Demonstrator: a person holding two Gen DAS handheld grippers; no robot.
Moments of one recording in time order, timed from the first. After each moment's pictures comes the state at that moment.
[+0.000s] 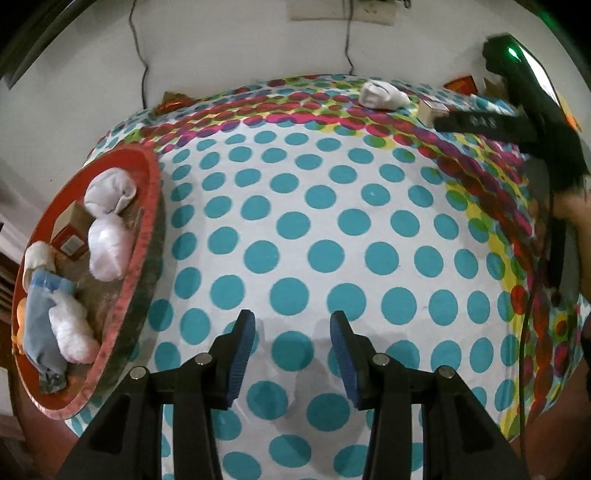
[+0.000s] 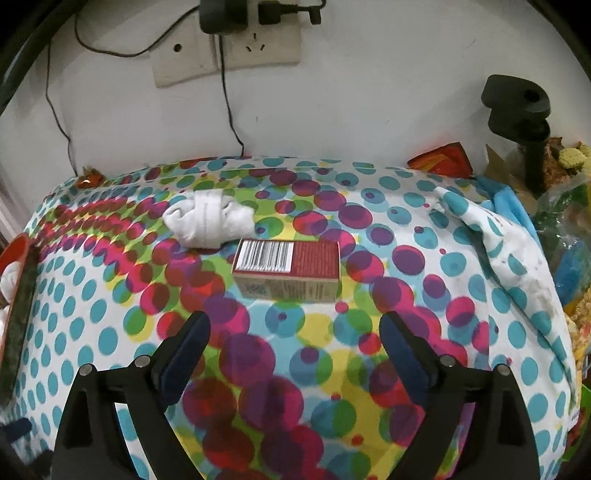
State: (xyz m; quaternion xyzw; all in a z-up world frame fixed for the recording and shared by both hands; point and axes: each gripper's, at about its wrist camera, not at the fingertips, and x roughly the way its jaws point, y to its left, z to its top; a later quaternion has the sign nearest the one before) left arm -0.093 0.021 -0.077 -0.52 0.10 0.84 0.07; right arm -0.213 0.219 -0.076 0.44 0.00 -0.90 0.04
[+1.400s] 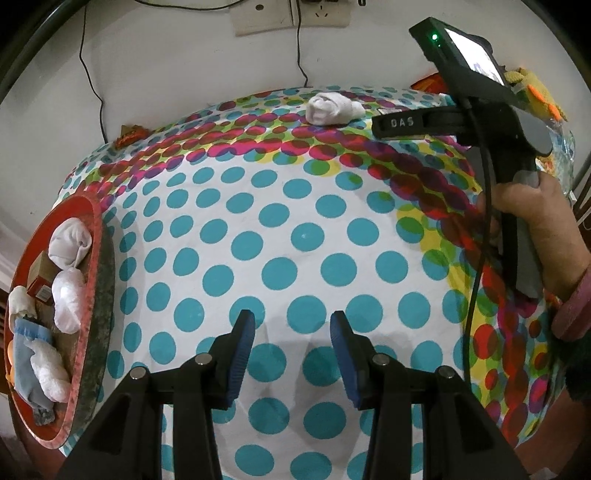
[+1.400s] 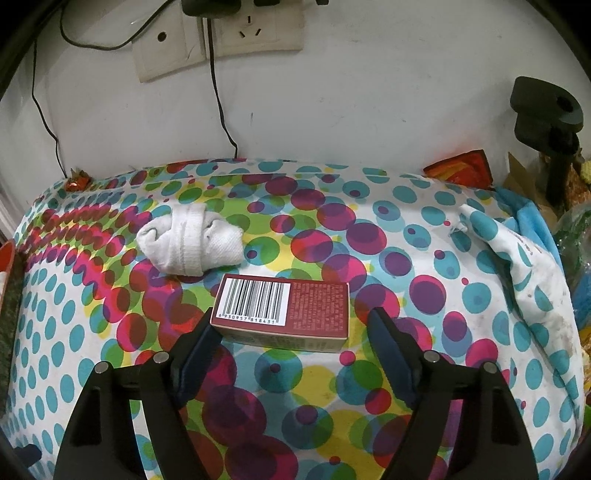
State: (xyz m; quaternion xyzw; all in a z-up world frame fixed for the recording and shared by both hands) left arm -0.113 0.073 -0.072 -0.51 0.11 0.85 0.11; right arm -0.246 0.212 -0.093 0.44 0.00 -0.90 0.04
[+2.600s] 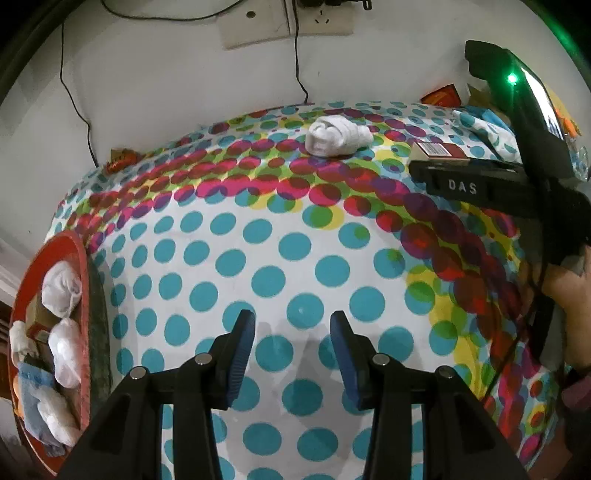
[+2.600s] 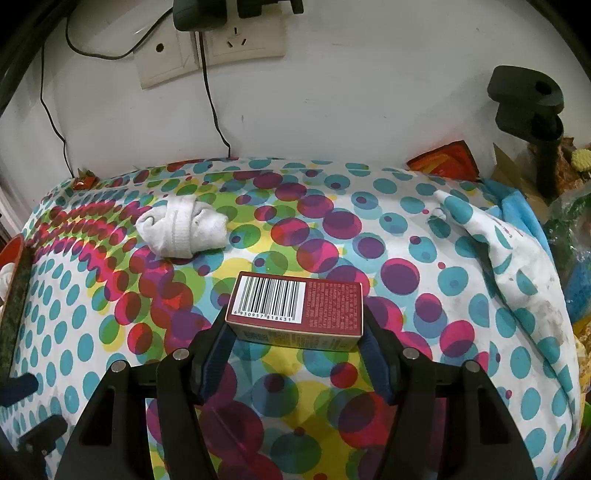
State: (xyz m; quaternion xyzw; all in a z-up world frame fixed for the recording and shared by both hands) left arm -0.161 0.096 -0.068 -0.50 0.13 0.85 0.10; right arm -0.236 0.221 -0.087 0.44 -0.01 -0.90 0.04
